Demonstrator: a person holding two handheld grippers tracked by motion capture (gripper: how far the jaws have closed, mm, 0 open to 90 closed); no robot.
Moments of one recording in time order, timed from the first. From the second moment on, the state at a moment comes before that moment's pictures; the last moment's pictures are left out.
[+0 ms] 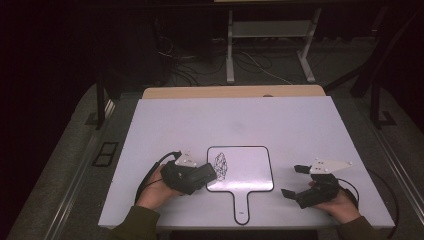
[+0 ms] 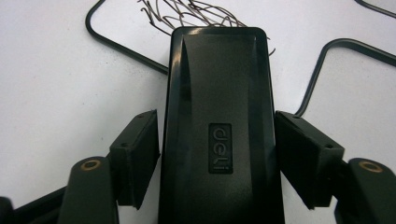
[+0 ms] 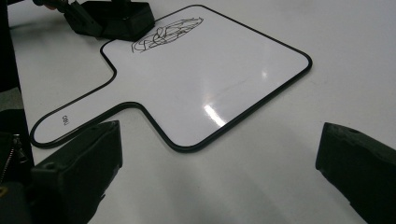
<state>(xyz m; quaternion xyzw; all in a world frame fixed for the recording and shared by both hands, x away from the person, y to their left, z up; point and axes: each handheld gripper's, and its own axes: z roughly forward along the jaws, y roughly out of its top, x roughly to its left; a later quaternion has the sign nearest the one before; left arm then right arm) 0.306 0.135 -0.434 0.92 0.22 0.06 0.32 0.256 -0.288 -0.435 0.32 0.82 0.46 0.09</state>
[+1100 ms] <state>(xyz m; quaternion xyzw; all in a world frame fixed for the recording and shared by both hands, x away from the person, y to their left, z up) 0.311 0.140 -0.430 0.92 0.23 0.04 0.32 0.256 -0.288 -0.436 0.33 0.82 0.46 0.09</state>
